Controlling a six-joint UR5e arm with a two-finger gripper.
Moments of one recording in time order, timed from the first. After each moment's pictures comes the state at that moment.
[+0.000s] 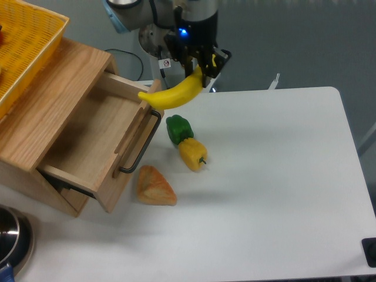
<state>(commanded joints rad) 2.42 -1.54 -1.43 -1.64 1.57 0.95</state>
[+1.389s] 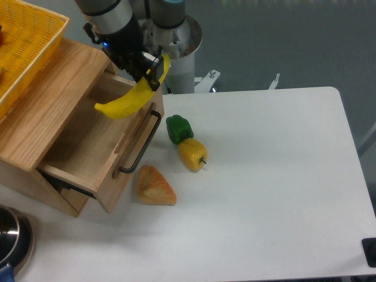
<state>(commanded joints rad) 2.11 -1.60 -1.43 -1.63 1.85 0.63</state>
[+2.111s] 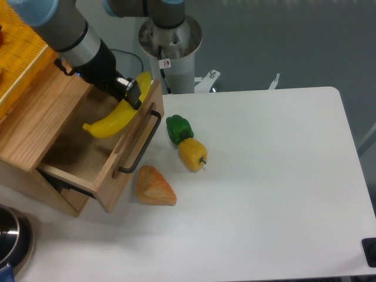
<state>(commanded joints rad) 2.01 -1.71 -1.43 -1.58 1.91 0.51</state>
